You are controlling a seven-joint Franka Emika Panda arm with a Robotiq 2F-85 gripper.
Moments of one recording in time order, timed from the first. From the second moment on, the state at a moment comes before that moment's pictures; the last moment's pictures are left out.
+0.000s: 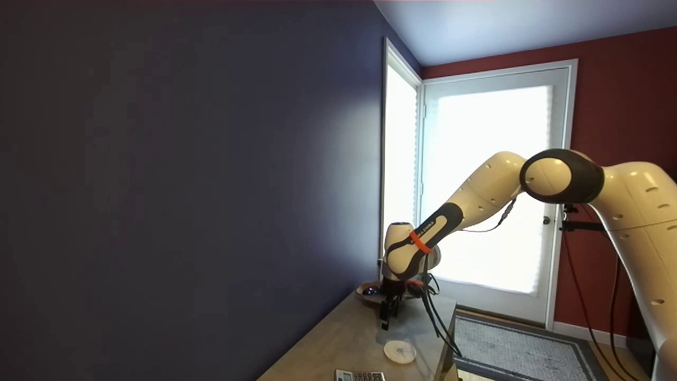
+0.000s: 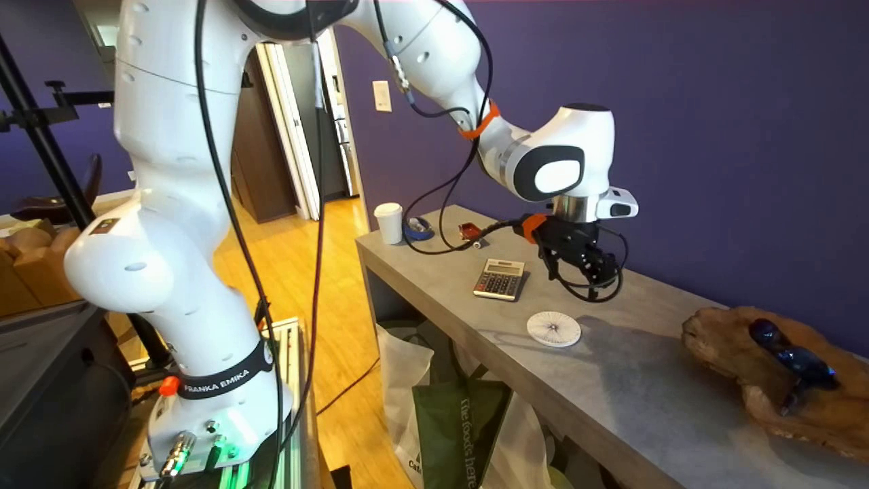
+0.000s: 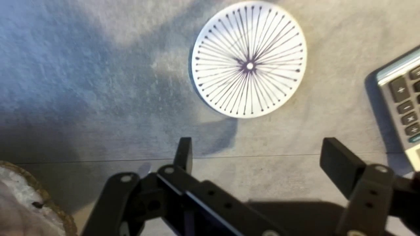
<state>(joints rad) -0.15 0.43 0.08 -2.01 0.00 2.52 -0.32</state>
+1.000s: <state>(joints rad) -0.08 -0.12 0.01 -2.42 0.18 2.48 -0.64</state>
